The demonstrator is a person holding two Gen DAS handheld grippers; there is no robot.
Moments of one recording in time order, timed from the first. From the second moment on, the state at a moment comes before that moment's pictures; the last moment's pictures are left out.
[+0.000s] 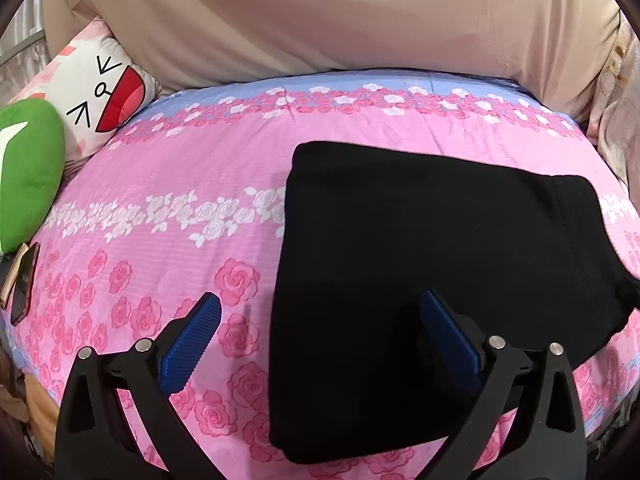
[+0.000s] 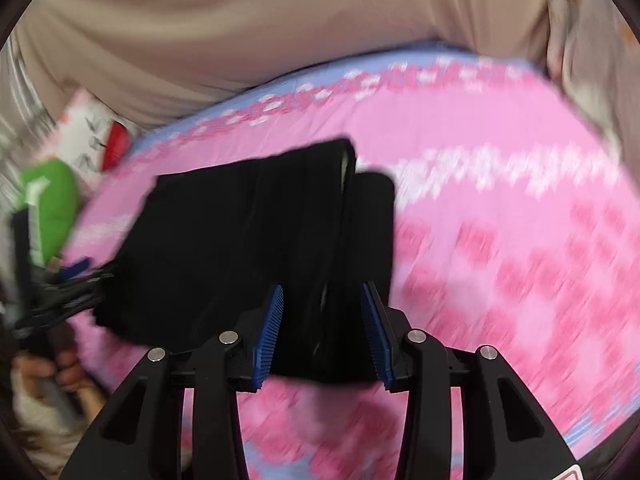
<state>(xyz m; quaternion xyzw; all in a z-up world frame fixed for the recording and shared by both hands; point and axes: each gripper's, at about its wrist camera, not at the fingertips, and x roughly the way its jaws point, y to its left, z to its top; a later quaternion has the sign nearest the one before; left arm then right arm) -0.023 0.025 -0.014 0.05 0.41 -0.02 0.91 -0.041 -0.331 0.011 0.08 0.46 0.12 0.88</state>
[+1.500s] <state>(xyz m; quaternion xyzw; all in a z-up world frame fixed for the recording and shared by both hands) -0.035 0.010 -0.021 0.03 0.42 -0.07 0.90 0.020 -0.325 0.015 0.07 0.43 0.07 0.90</state>
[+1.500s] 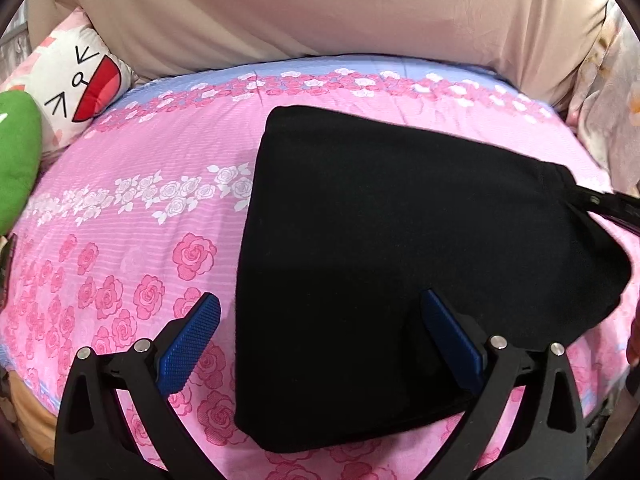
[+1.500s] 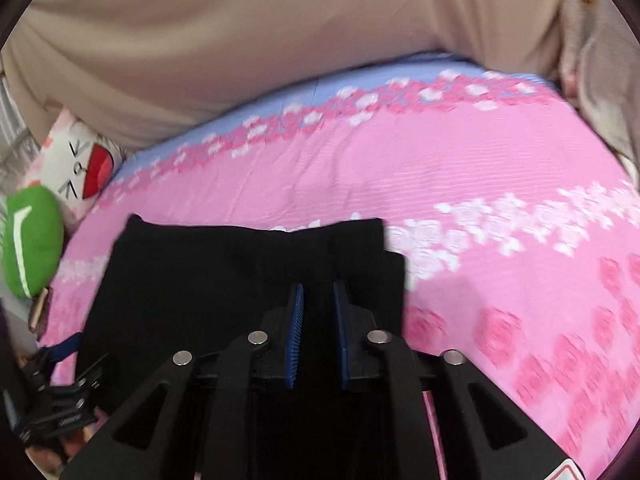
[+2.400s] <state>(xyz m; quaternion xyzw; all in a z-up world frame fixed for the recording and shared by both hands) -0.039 0.073 0.004 -0.12 0.44 -0.21 0.87 -0.065 -0.321 0.015 0.19 0.45 0.20 0.85</state>
